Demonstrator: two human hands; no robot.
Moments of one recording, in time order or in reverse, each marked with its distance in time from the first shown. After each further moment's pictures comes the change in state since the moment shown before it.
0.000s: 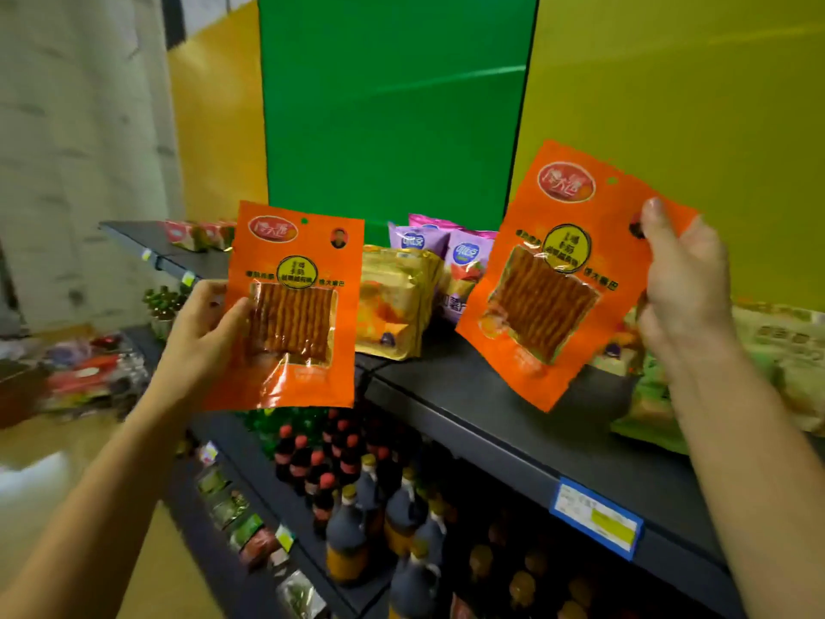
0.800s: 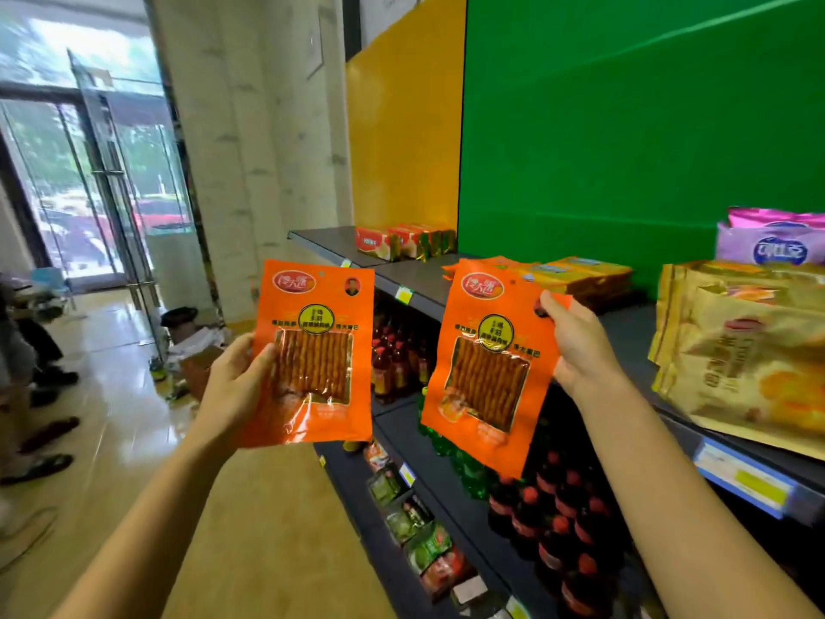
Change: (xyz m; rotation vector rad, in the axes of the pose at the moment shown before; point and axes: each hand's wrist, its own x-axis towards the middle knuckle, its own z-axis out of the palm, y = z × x) left_hand 0.138 -0.169 -0.308 0.176 0.258 -0.179; right_hand -0.081 0.256 0.403 0.100 -0.232 0.691
